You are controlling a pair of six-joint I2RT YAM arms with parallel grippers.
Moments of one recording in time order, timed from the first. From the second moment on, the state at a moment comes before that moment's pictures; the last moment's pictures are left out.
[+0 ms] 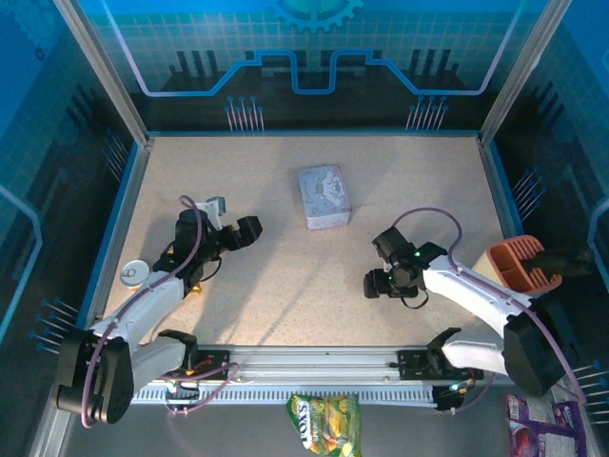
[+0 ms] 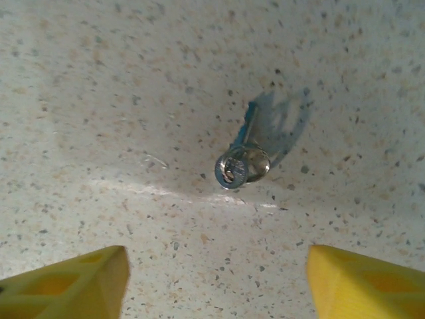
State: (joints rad) left arm -0.18 1.06 0.50 0.05 0.30 -0.59; right arm 0.56 1.22 0.68 -0.84 -0.04 0.54
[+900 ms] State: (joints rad) left arm -0.18 1.07 0.49 0.02 0.30 -0.58; right arm 0.51 1.45 0.72 -0.75 -0.02 0.51
